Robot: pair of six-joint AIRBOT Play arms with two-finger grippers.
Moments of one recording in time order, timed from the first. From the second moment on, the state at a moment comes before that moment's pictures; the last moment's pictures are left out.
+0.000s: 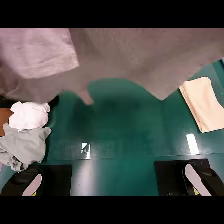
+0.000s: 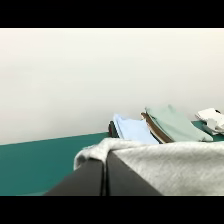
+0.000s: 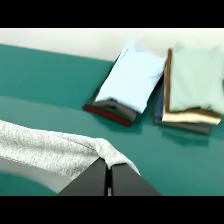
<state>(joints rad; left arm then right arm) -0.04 -0.66 1.79 1.24 -1.04 -1.53 -0.35 -0.76 1.70 -1.02 1.31 1.28</state>
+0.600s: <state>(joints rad) -0.04 -1.19 1.85 1.25 -1.39 -1.54 -0.25 -1.08 1.58 -1.12 1.48 1.36</state>
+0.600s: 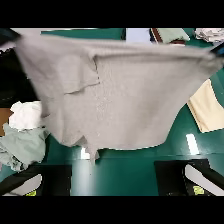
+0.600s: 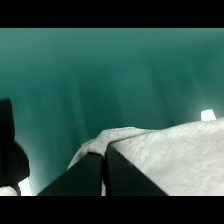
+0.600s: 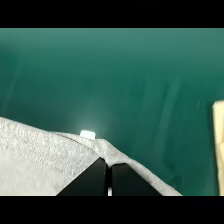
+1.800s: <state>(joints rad) -0.04 -1.78 1.66 1.26 -1.37 -1.47 -0.04 -1.57 1.44 -1.34 1.35 1.43</state>
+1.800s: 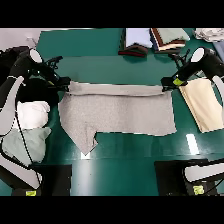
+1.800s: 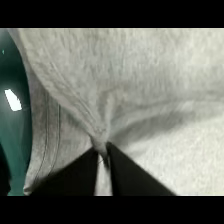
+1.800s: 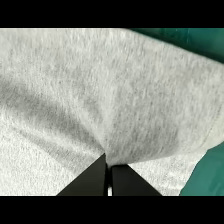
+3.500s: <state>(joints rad) -0.04 -0.86 0.39 0.95 -0.80 -1.62 -0.05 -1.12 1.32 -1.33 1.40 1.41</state>
